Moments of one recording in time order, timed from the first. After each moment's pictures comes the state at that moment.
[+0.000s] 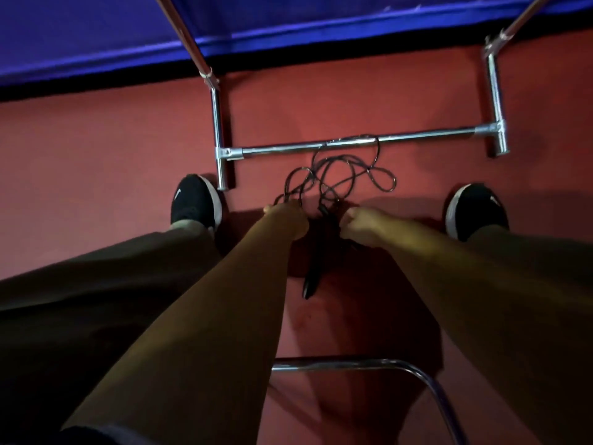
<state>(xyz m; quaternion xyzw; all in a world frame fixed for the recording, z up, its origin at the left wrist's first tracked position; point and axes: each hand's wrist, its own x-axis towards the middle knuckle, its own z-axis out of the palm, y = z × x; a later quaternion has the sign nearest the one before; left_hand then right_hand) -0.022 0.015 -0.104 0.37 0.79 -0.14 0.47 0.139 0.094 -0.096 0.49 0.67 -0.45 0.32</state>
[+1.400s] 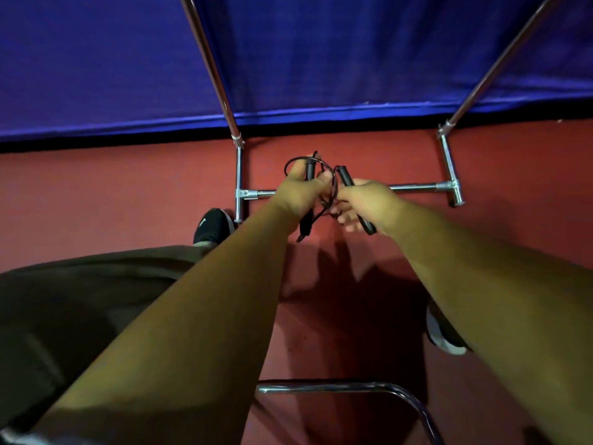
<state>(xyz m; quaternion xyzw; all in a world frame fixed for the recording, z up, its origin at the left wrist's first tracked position) -0.011 0.032 0.037 0.21 0.70 0.47 0.49 0.126 0.111 0.049 0.53 0.55 -0.65 0.02</state>
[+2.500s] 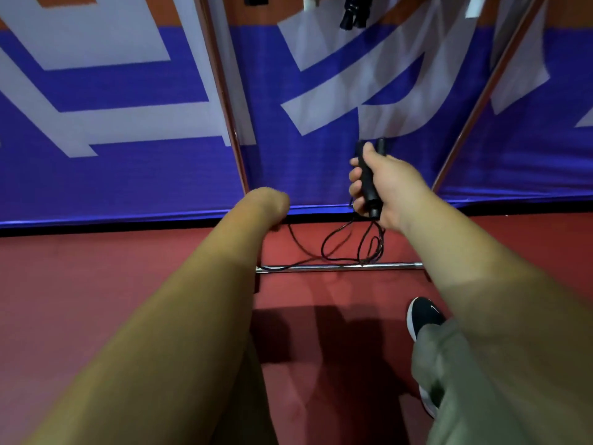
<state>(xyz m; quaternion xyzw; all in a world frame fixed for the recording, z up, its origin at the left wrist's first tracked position) -0.036 0.019 0.289 0.32 0.88 0.04 0.34 0.138 0.120 0.299 0.43 0.42 -0.76 -0.27</state>
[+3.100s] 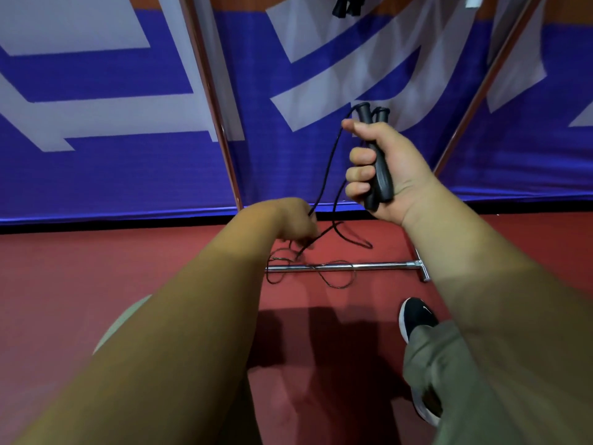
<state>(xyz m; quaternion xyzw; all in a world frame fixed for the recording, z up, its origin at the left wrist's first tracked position) -0.022 0.048 0.251 0.51 0.77 0.04 0.38 0.144 0.128 0.320 0.29 0.39 -0.84 -0.25</state>
